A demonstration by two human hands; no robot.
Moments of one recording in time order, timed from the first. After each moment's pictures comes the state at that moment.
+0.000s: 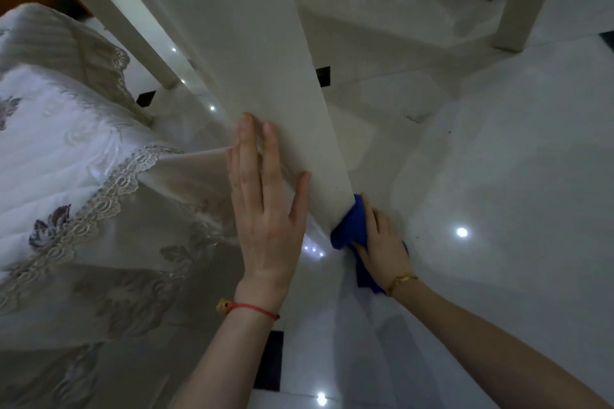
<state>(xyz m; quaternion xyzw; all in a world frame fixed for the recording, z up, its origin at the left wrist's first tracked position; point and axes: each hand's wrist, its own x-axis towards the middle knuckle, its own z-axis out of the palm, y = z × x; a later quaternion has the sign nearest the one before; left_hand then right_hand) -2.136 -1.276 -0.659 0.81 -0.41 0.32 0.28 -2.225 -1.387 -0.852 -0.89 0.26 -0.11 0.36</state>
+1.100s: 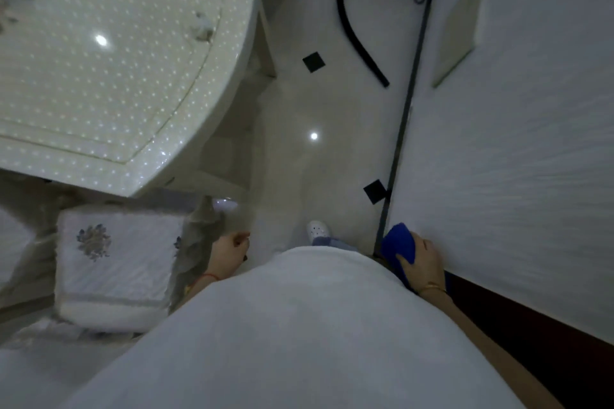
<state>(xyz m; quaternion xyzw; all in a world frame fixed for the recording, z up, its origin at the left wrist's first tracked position) -2.310 -1.253 -0.112 0.83 -0.30 -0.47 0.05 -2.710 -1.333 -0.143 -0.58 0.72 0.09 0.37</state>
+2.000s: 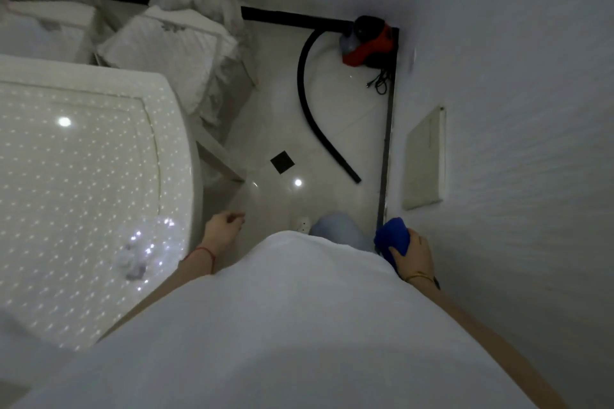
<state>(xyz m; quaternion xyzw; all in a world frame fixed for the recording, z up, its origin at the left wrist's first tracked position) -2.242 -1.812 -0.103 0.82 -0.33 -0.46 0.09 -2.658 -1.829 -0.164 -0.51 0.78 0.03 0.36</state>
